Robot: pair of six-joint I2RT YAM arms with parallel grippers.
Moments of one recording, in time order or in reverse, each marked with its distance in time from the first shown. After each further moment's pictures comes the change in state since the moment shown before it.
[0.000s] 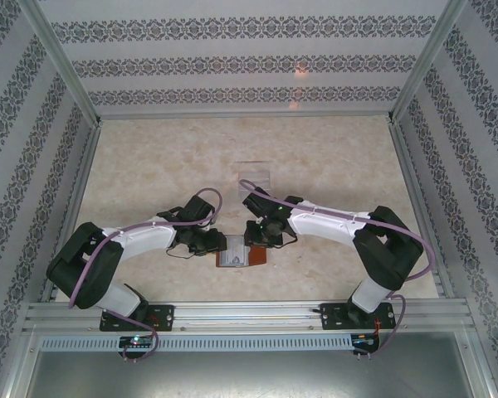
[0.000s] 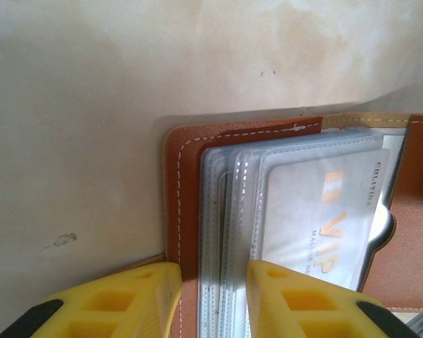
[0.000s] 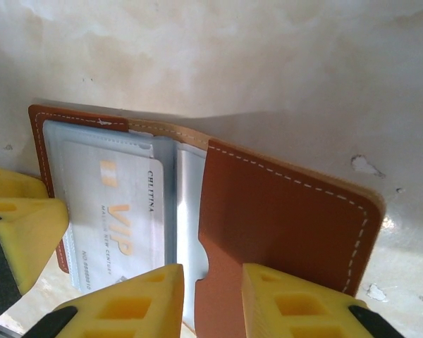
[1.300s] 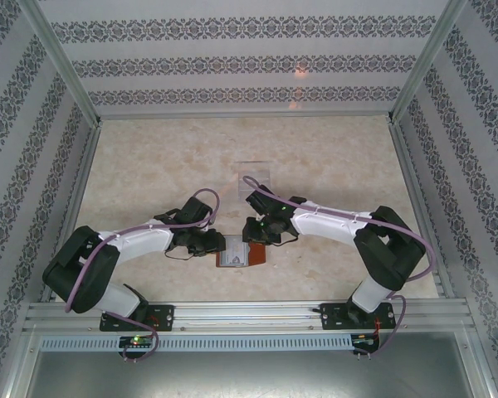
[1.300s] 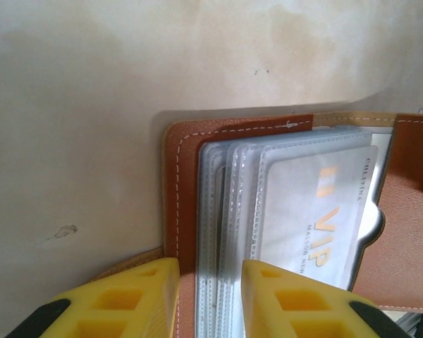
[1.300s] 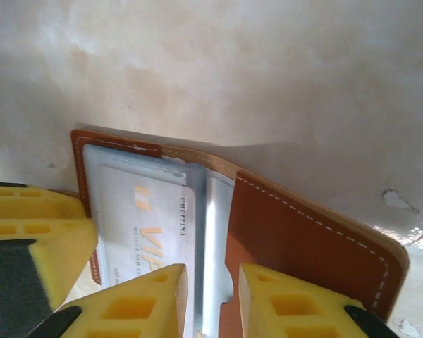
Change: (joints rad) left arm 0.006 -0.042 -0.033 0.034 0.009 -0.022; right arm -0.021 -0.014 -0.036 0.112 -0.048 0.014
